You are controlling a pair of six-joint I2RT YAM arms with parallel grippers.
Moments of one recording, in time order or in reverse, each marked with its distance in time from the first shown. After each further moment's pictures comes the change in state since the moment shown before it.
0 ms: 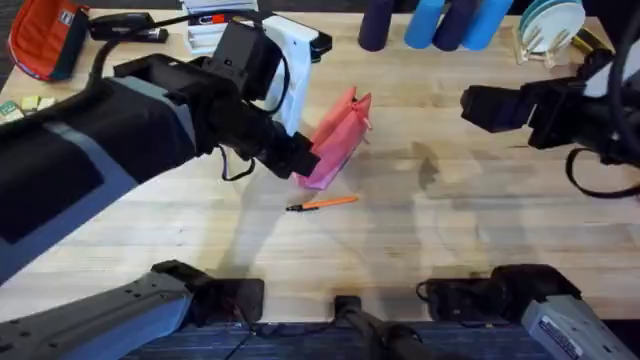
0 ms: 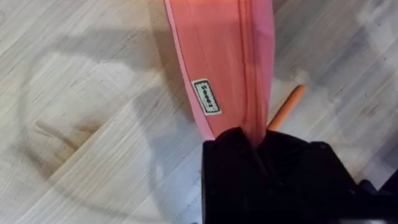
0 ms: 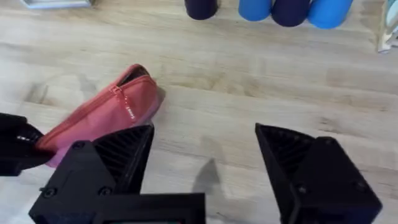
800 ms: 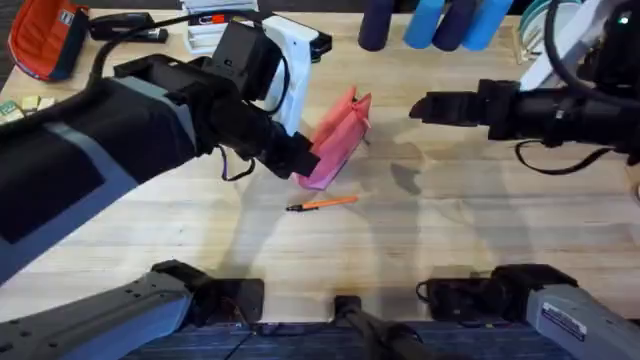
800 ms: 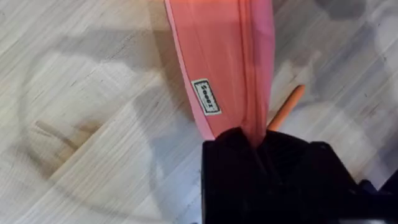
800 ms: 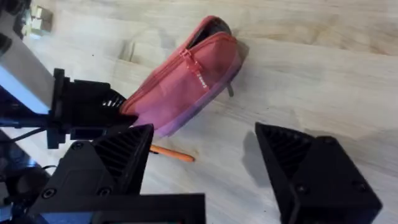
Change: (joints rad) left arm 0.000 0.000 -0.001 0.000 0.000 0.000; right arm 0.007 0.273 0.000 0.000 -0.386 0.133
